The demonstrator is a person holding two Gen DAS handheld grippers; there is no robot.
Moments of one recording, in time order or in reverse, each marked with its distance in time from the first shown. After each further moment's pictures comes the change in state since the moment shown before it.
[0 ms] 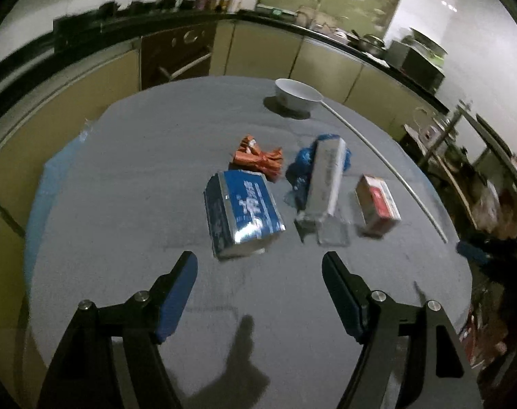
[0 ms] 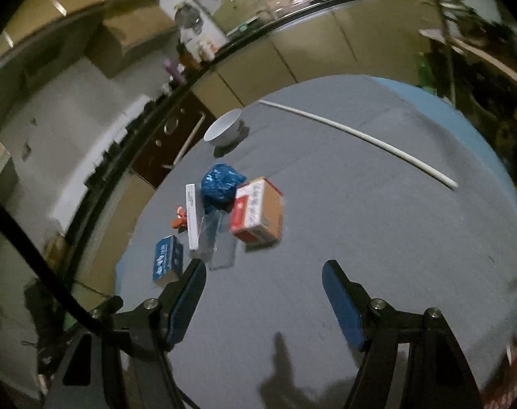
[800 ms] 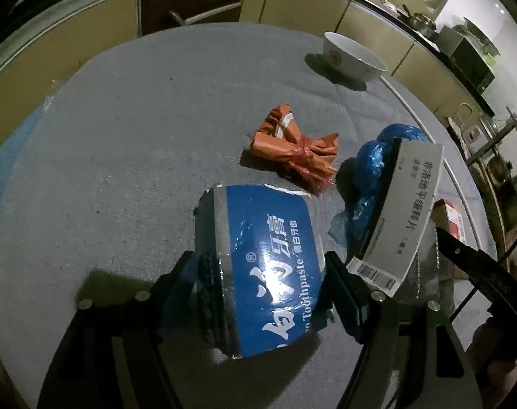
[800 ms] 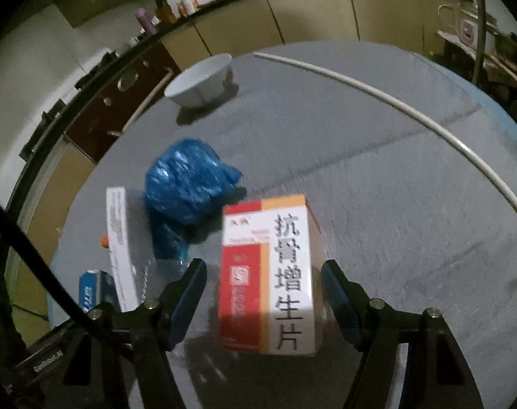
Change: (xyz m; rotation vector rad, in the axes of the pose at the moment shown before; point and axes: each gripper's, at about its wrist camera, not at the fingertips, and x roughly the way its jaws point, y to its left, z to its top) left arm 0.119 0.003 0.042 -0.096 0.166 0.103; right arm 0.163 0.030 0.038 -0.047 0.121 -0.175
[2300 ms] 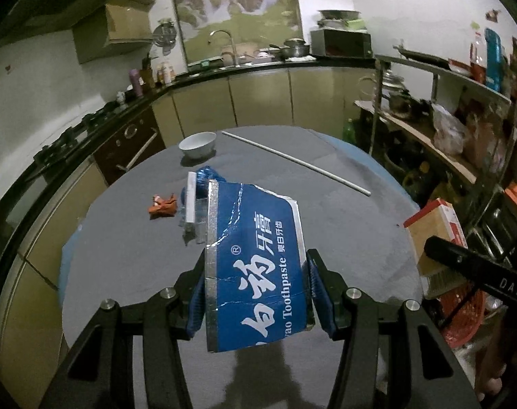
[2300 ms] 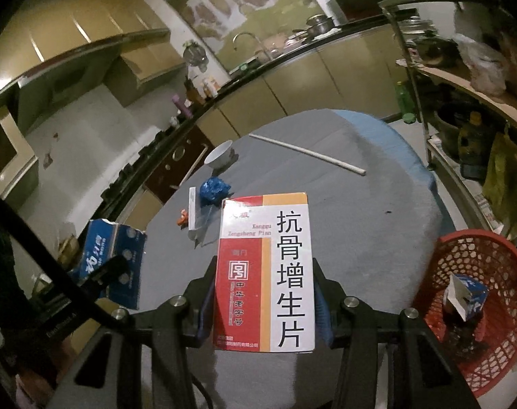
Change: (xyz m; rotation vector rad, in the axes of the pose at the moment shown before) left arm -0.219 -0.207 -0.212 0.502 -0.365 0.059; right arm -0.282 -0.166 -0.189 0.117 -0.316 0.229
